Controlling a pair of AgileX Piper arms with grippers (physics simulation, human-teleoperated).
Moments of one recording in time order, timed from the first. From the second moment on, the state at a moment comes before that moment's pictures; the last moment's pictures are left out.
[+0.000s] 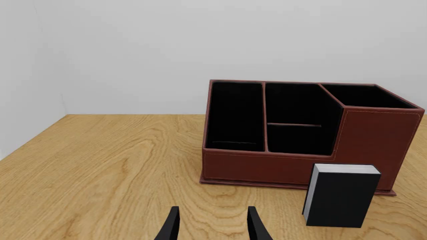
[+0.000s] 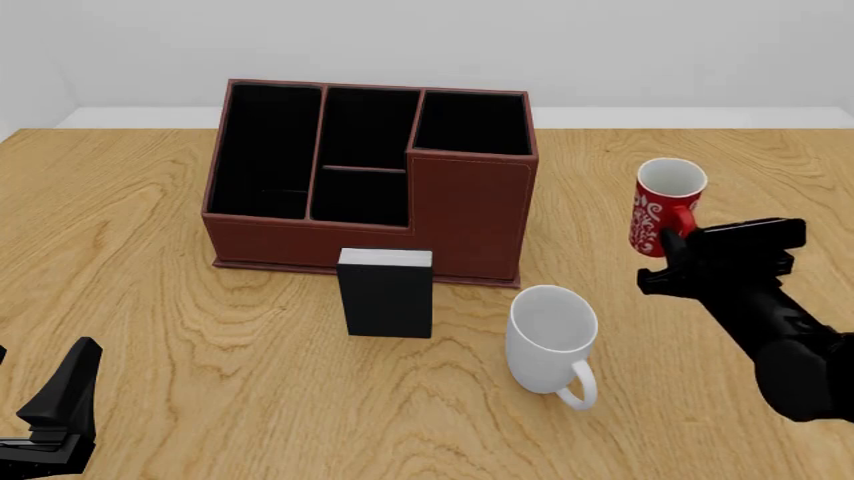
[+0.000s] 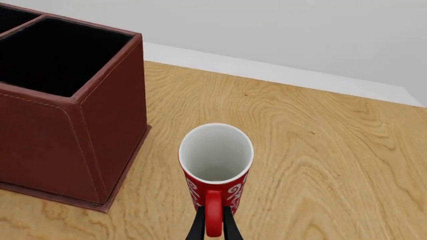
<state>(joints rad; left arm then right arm) 0.00 0.01 0.00 0.00 0.00 0.02 1.44 -0.41 -0.72 -0.16</state>
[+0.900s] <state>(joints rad) 0.00 0.01 0.00 0.00 0.00 0.09 1.84 -0.69 -0.80 -0.18</state>
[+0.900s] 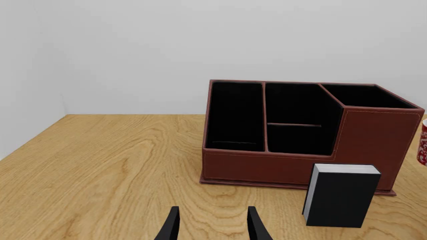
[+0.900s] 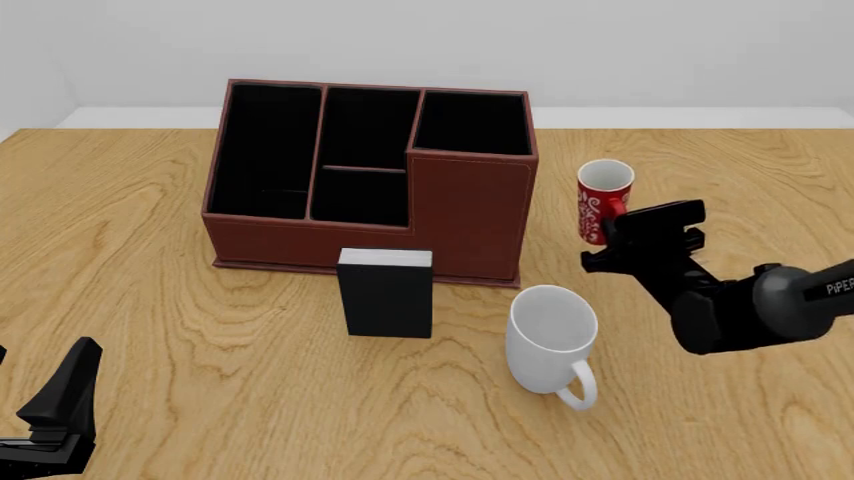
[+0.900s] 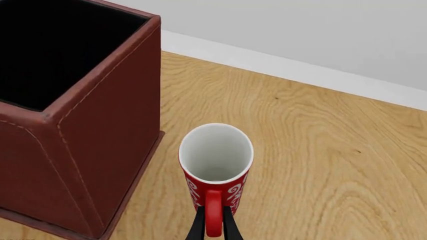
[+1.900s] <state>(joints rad) 0.00 0.01 0.00 0.00 0.00 0.12 2.02 -0.80 -0.83 -0.15</state>
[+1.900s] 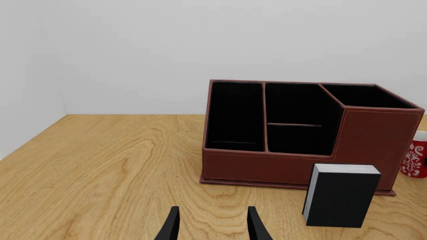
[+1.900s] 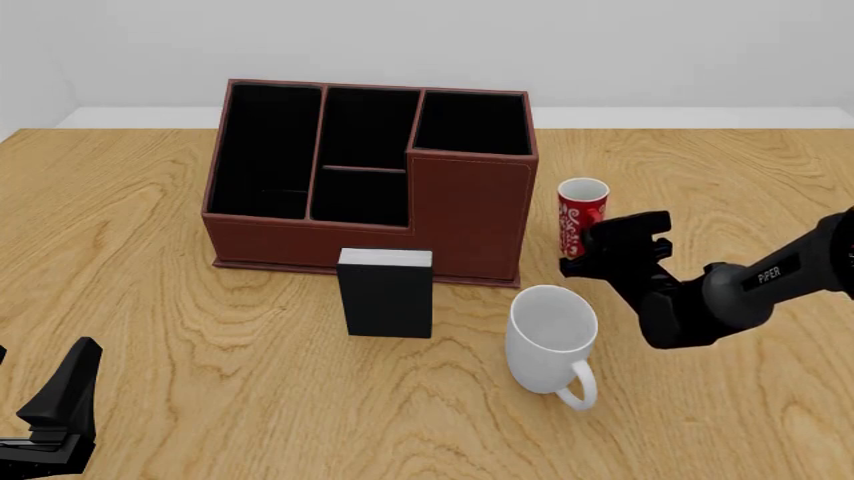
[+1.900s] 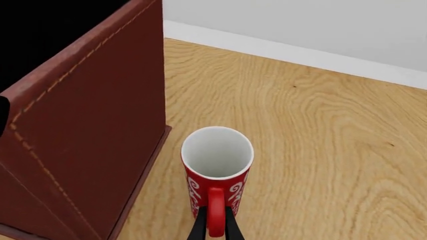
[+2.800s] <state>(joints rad) 0.00 0.01 0.00 0.00 0.00 0.13 1.87 -0.65 -0.81 -0.12</state>
